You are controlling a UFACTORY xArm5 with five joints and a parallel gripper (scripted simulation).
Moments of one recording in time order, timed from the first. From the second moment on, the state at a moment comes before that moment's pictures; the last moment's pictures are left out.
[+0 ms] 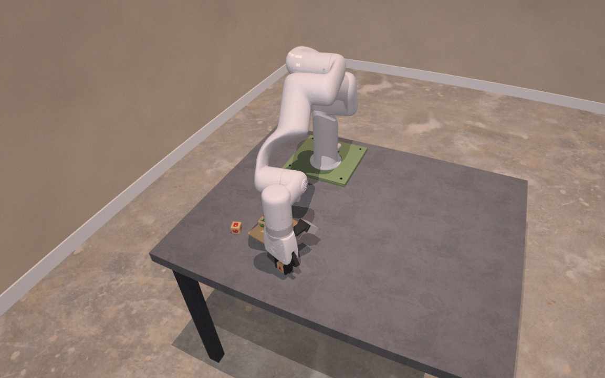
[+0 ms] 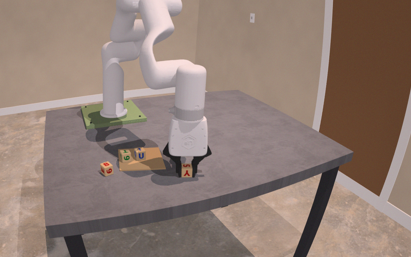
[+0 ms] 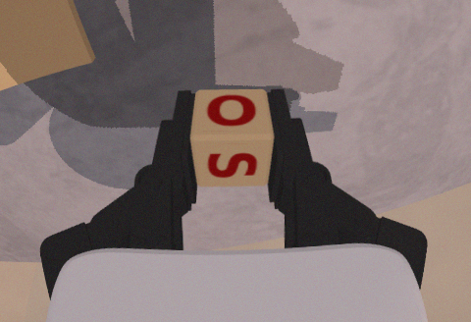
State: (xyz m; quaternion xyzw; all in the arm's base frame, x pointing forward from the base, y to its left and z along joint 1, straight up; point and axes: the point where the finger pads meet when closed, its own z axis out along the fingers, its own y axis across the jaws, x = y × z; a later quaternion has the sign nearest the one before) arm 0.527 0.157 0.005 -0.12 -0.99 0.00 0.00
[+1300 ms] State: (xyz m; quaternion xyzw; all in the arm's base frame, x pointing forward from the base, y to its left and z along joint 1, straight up) arm 0.527 0.157 0.006 -0.12 -0.99 0.00 0.00
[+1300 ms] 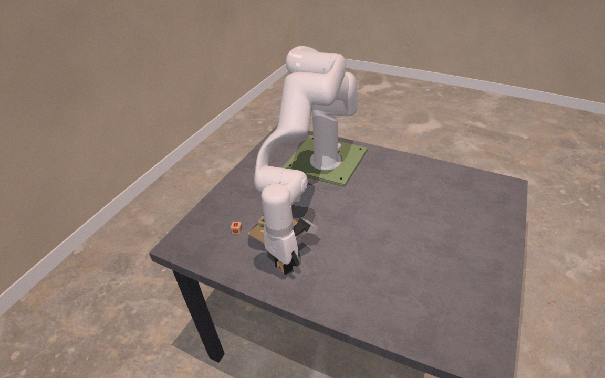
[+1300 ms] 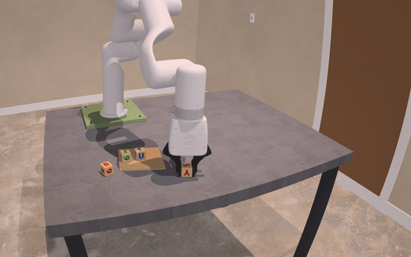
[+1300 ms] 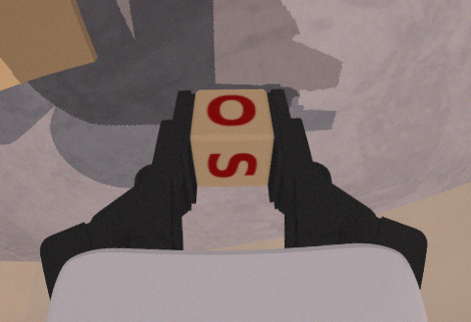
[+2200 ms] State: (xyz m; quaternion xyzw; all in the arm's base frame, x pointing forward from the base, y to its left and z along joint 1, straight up) arm 0.527 0.157 0.104 -0.12 -0.99 0.00 0.00
